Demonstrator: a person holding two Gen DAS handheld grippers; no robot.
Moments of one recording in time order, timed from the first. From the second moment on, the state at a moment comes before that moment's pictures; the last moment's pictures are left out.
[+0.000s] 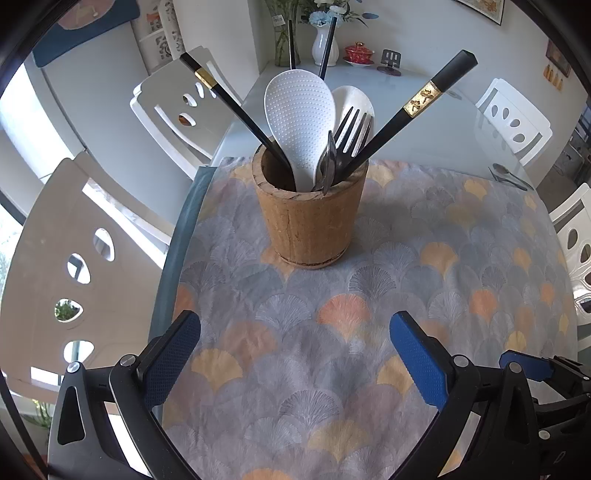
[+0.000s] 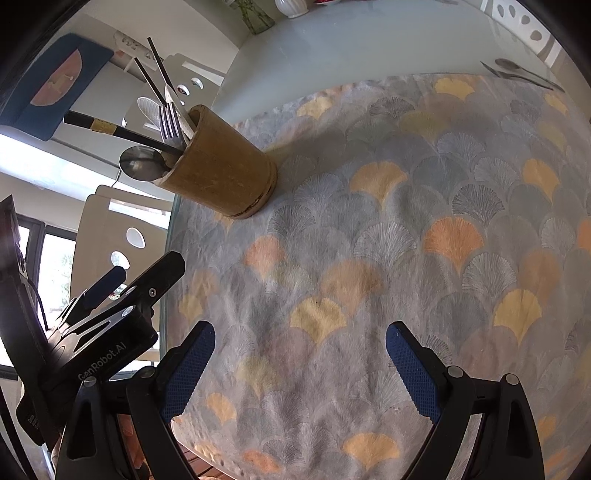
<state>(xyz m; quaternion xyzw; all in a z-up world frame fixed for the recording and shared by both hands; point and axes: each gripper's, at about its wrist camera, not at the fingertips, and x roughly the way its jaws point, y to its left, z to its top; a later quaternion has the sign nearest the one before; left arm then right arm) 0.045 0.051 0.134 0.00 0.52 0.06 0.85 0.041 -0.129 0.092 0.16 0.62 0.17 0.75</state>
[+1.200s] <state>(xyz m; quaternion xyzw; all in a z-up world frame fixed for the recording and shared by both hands) 0.027 0.042 0.126 0.00 0.52 0.04 0.85 0.008 -0.140 0.093 0.16 0.62 0.14 0.76</state>
